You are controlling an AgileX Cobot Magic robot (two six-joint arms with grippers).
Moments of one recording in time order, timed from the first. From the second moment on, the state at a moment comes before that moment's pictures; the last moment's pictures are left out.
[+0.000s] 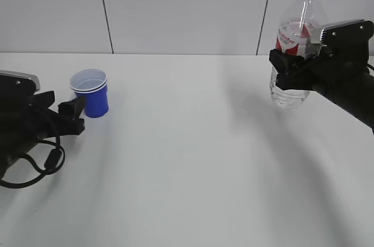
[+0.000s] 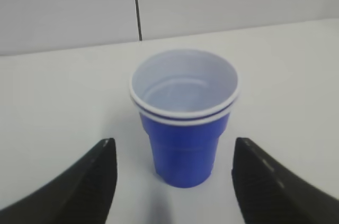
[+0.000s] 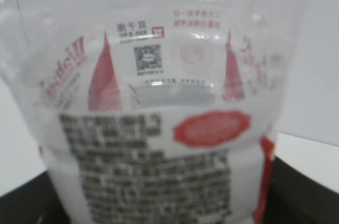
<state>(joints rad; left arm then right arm) -0.30 1.98 -0.50 -0.10 -1.15 0.02 0.10 1.85 -0.73 -0.27 -0.94 0.01</state>
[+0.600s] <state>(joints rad) -0.30 1.28 -0.40 -0.12 -0.51 0.02 0.10 1.85 -0.73 -0.27 -0.94 0.03</state>
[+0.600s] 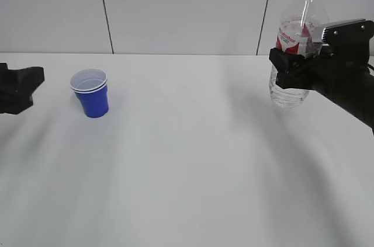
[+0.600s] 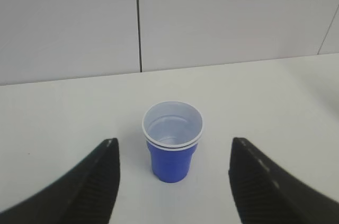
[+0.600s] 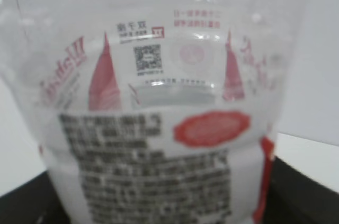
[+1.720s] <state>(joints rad) -0.30 0.02 -0.57 -0.07 0.94 0.02 0.10 1.85 -0.73 -0.37 -0.95 0.05</state>
